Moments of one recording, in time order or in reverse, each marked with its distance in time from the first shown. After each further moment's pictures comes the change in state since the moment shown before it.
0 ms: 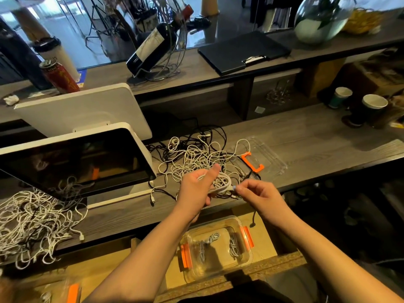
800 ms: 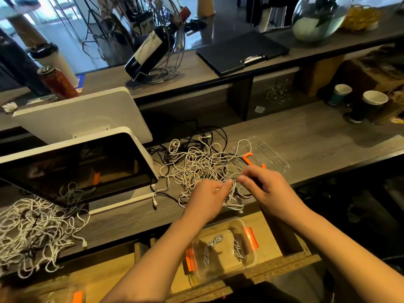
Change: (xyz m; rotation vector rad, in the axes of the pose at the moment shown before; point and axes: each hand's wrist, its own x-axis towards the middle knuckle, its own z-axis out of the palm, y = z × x) left_hand 0.007 -0.011 0.004 0.581 -0.167 0.120; right_hand 0.009 -0.033 -0.006 -0.516 0.067 -0.260
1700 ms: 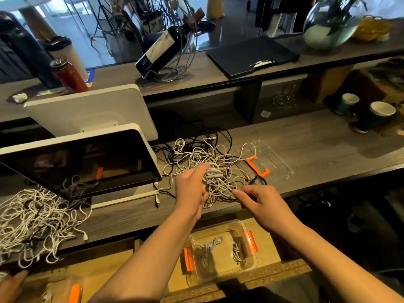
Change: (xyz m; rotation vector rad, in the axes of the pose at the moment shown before) left_hand -0.005 0.011 -0.029 -0.960 0.354 -0.360; right_hand -0.006 -0.003 0.028 0.040 -0.100 0.147
